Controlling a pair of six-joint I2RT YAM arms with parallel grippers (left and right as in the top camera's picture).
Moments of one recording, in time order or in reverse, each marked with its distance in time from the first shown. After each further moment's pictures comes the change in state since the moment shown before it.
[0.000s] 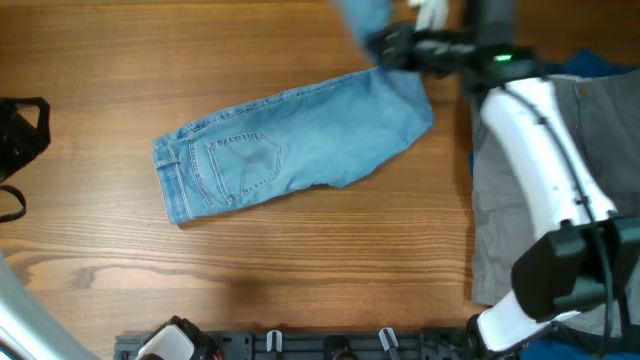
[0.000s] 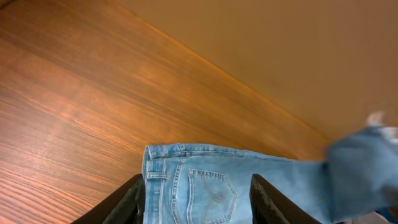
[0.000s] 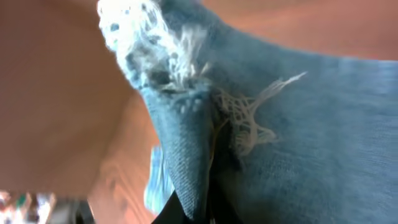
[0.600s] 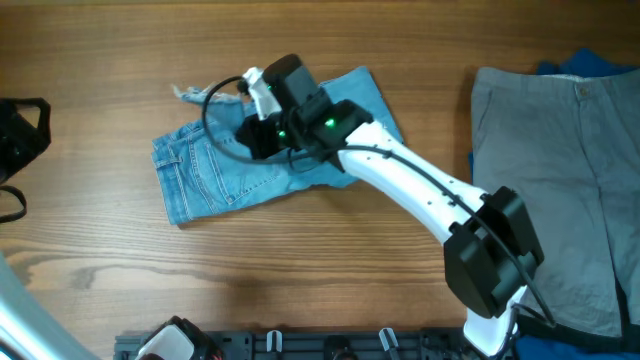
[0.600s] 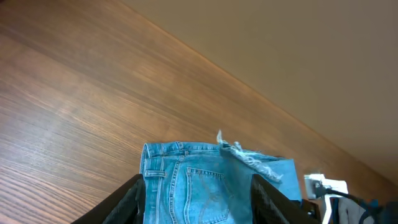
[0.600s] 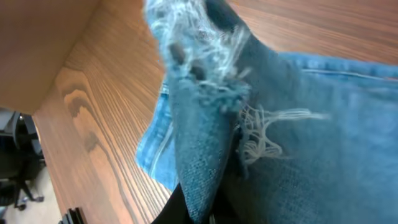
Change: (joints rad) left arm 0.000 0.000 0.000 -0.006 0.000 -0.015; right arm 0.523 0.187 0.000 0.115 0.309 -0.045
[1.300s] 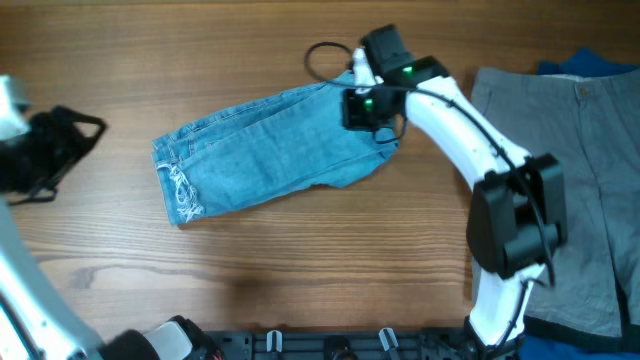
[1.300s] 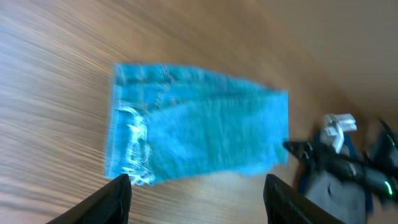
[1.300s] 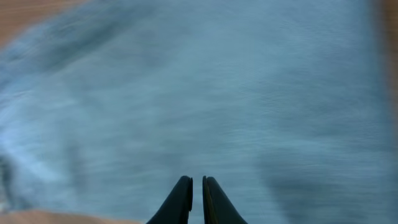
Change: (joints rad) left arm -0.117 0.146 -0.100 -0.163 0.029 0.051; right arm -0.400 0.096 0.013 -0.419 0.078 -0.011
